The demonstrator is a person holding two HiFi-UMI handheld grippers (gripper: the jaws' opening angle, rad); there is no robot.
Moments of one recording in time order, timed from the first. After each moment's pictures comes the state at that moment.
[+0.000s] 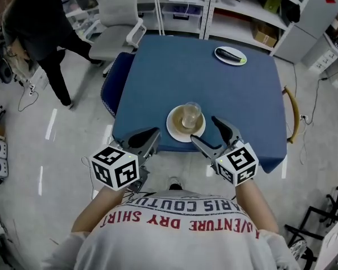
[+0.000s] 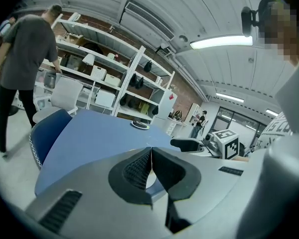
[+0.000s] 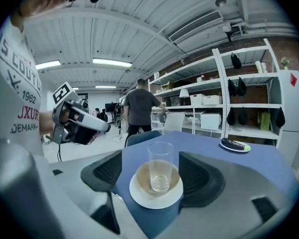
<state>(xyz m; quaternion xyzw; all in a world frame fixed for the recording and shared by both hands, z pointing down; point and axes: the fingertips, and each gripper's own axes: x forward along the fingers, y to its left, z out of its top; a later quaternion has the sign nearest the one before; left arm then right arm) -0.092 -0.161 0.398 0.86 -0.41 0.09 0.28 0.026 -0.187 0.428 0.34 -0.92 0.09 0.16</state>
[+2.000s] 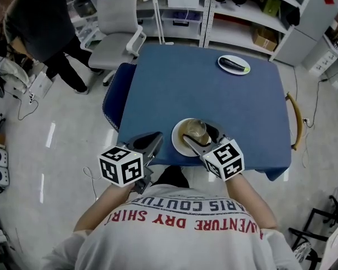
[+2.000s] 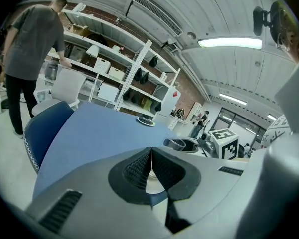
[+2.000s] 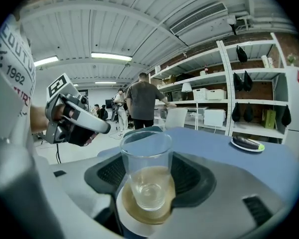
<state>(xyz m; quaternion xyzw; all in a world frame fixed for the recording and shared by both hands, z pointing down) -0.113 -0.208 0.432 0.85 -0.40 0.10 0.32 -0.026 -0.238 0.464 0.33 -0.92 0.10 0.18</state>
